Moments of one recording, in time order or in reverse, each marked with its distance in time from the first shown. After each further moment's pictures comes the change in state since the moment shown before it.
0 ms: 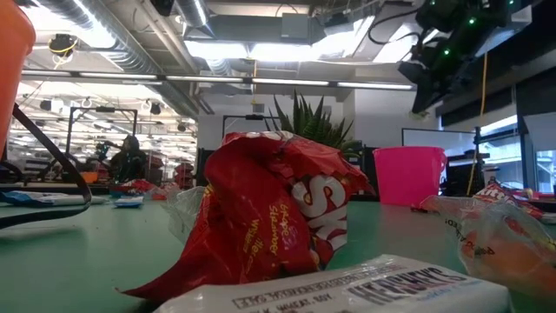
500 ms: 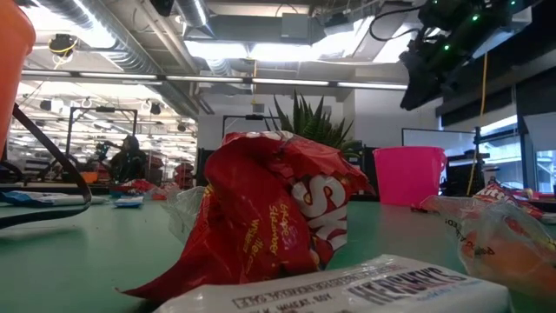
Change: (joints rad) left arm 0.000 0.000 0.000 0.000 -0.006 -0.003; right arm -0.025 -0.012 0.000 0.035 -0.263 -0.054
